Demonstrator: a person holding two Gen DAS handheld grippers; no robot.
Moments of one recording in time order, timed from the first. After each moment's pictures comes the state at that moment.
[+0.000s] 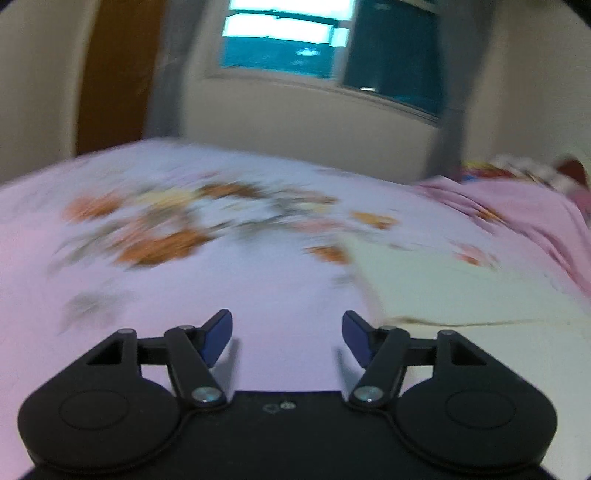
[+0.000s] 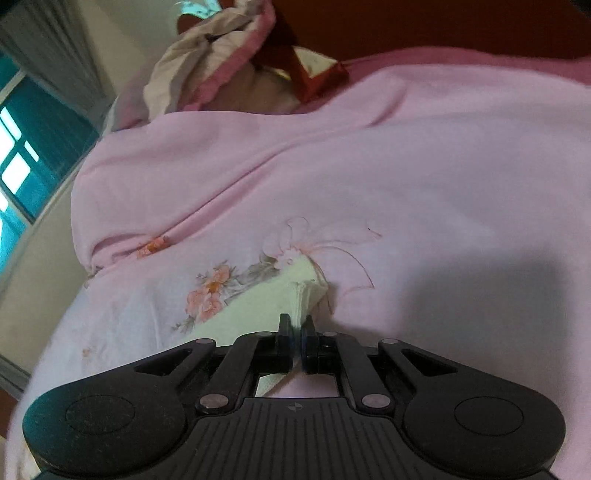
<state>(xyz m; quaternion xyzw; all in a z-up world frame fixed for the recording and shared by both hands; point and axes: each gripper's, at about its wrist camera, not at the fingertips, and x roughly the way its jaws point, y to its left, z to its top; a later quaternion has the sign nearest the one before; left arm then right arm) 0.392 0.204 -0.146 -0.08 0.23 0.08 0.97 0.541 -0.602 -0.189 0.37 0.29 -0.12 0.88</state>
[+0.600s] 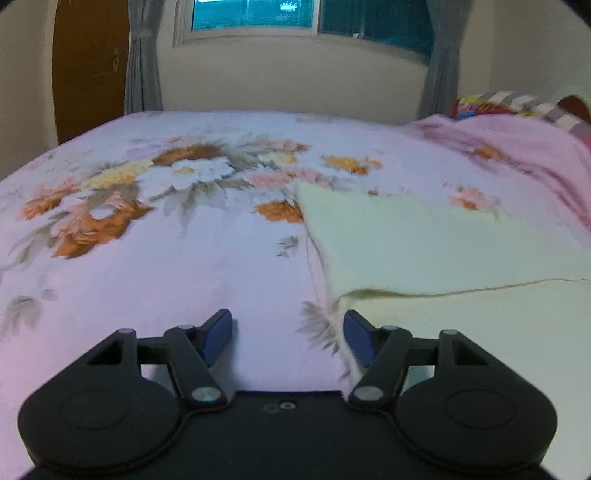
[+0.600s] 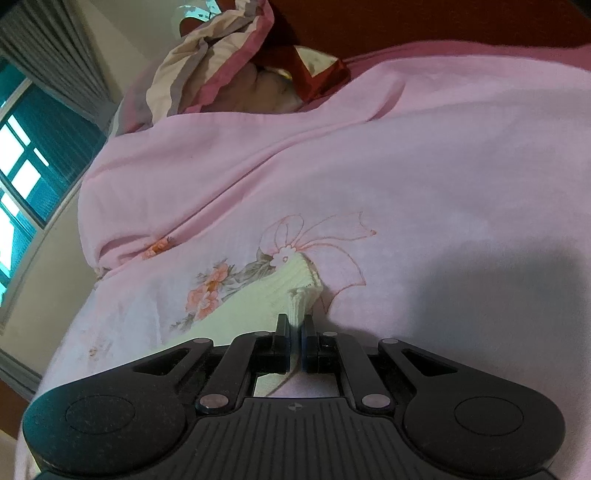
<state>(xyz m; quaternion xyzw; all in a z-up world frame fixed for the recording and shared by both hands) 0.427 0.173 -0.156 -0.05 0.30 0.09 0.95 0.542 -0.607 -0.195 0.38 0.29 -0.10 0.87</state>
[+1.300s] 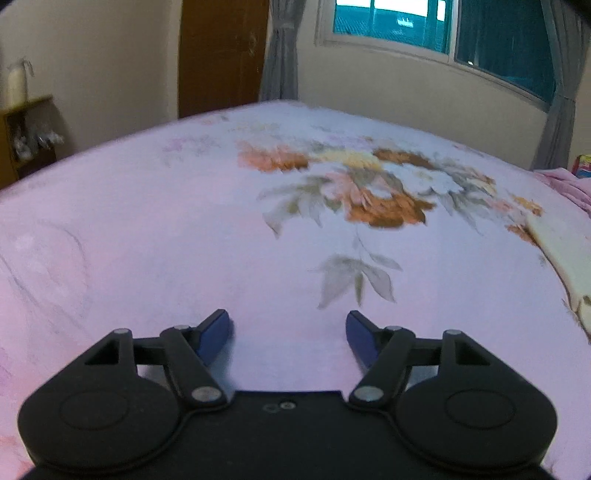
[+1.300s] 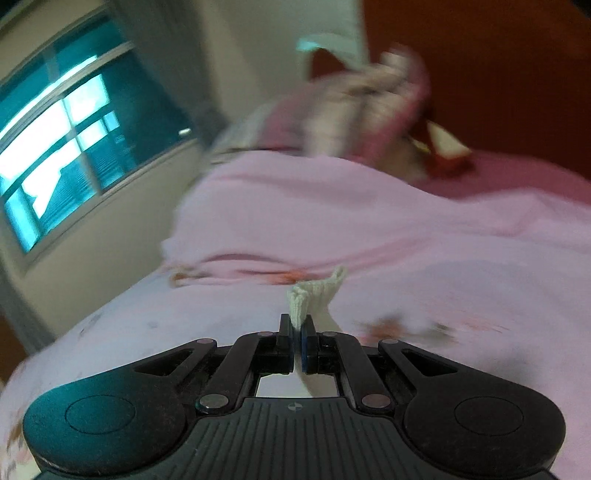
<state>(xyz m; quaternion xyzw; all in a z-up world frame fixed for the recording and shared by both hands) 0.331 0.352 -0.166 -0.10 0.29 0.28 0.91 0.578 -0.467 -0.073 0.24 0.22 -0.03 0.95</state>
